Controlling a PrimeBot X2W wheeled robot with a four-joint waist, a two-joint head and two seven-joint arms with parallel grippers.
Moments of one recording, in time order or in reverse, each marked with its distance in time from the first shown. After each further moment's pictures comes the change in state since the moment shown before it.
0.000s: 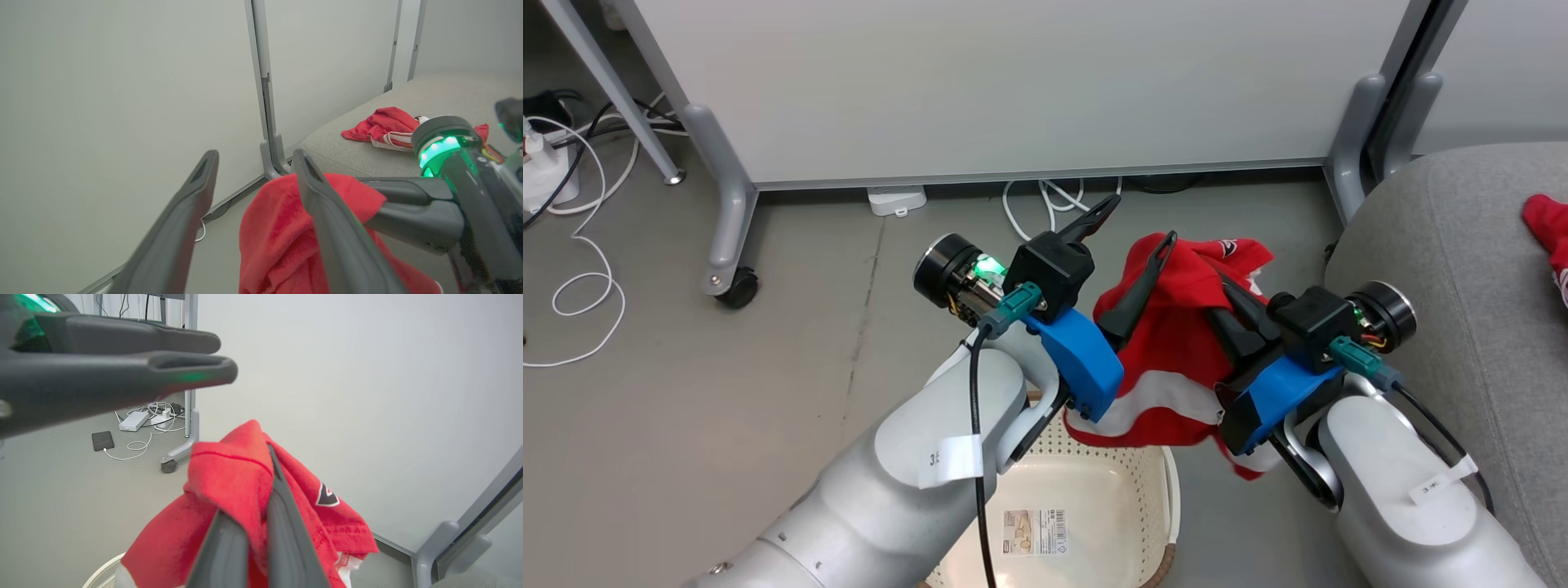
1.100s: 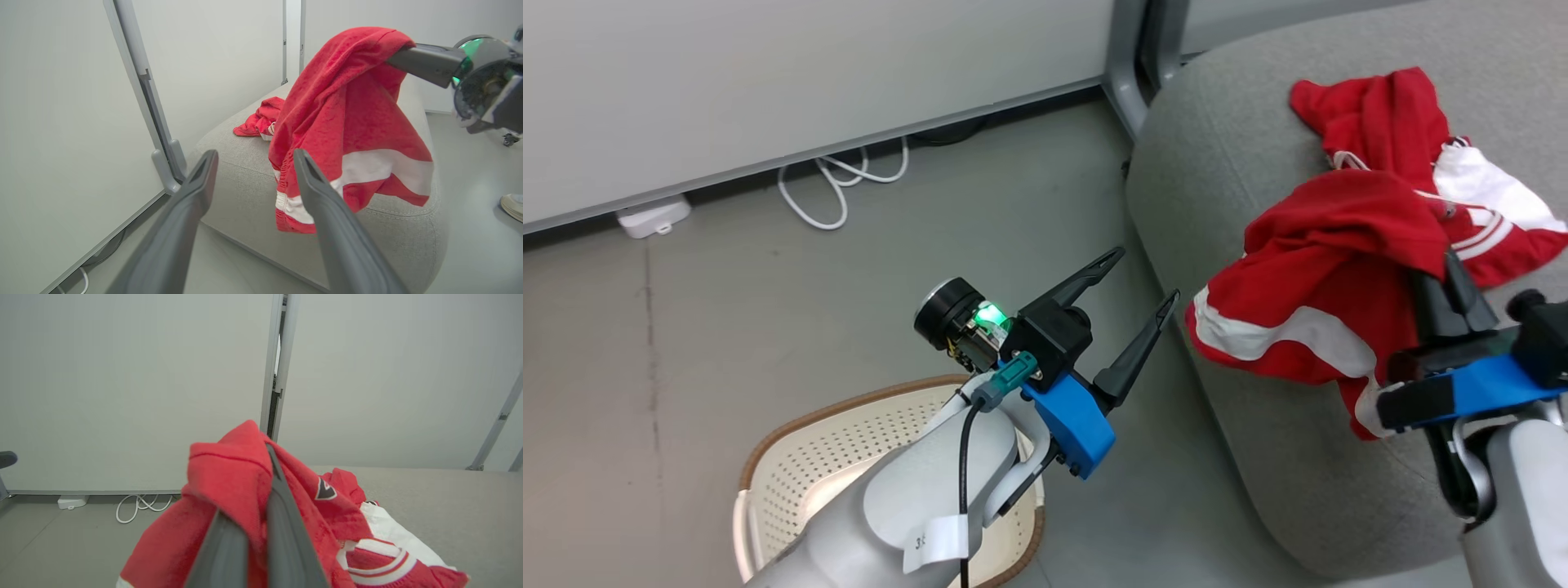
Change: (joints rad) left arm 0.117 0.062 0.003 -0.139 0.102 -0.012 -0.016; right arm 0.207 -0.009 -0.457 -0.275 -0.023 0.000 0.000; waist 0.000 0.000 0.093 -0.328
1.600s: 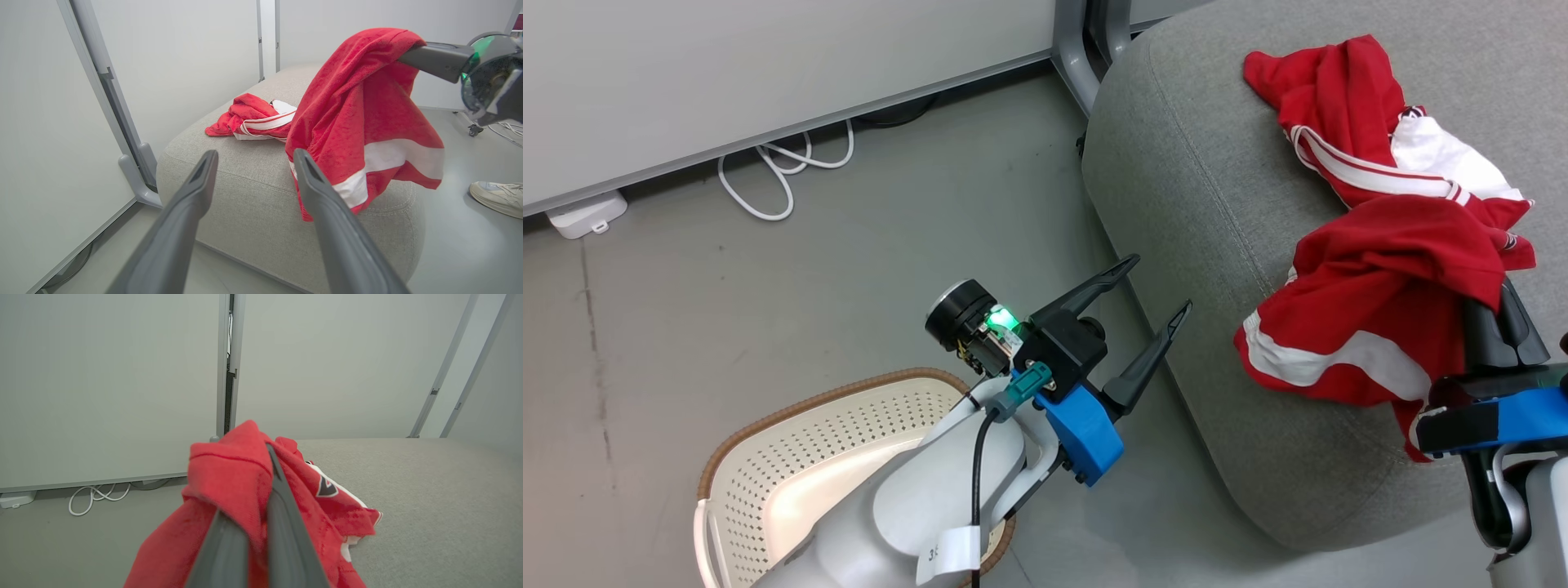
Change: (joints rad) left arm 0.006 -0.011 -0.004 -0.001 0.046 -0.015 -0.001; right arm 0.090 0.018 -0.127 -0.050 -0.019 0.000 0.000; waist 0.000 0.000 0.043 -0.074
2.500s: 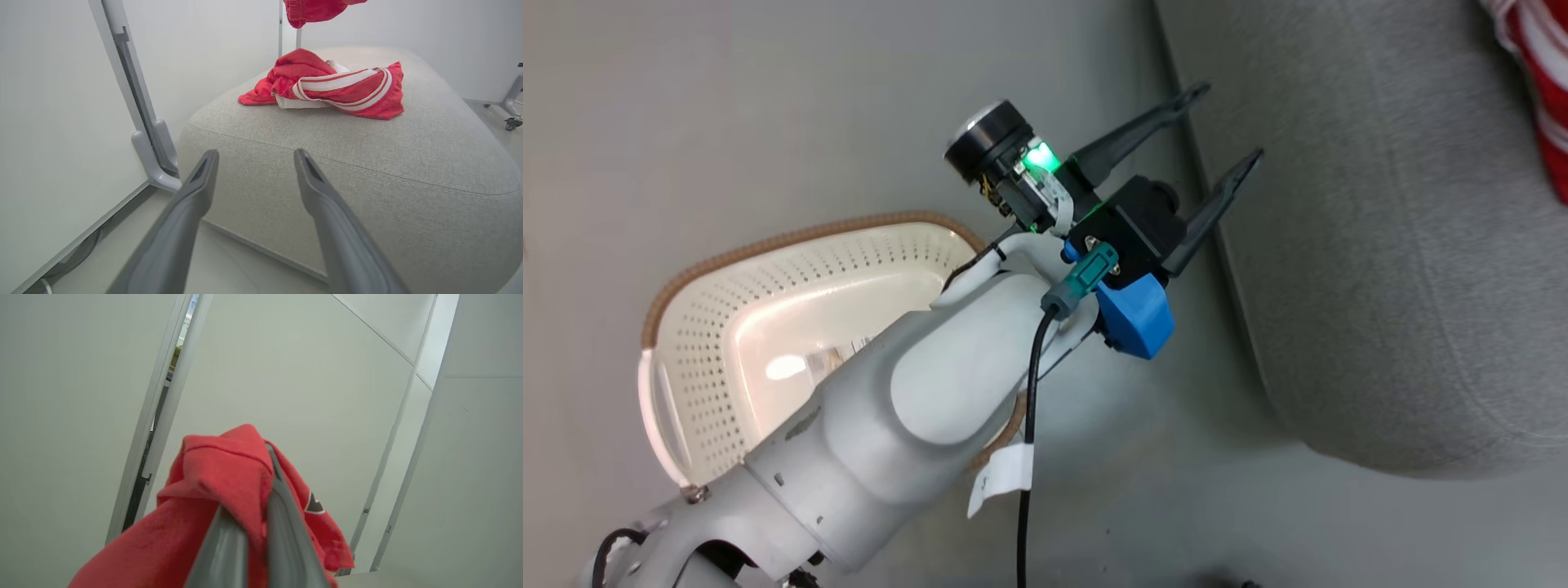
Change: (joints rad) left arm -0.283 -0.033 -0.009 0.012 0.125 0.010 0.024; right arm -0.651 -0.349 -0.273 0.065 0.083 0.000 0.000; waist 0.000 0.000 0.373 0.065
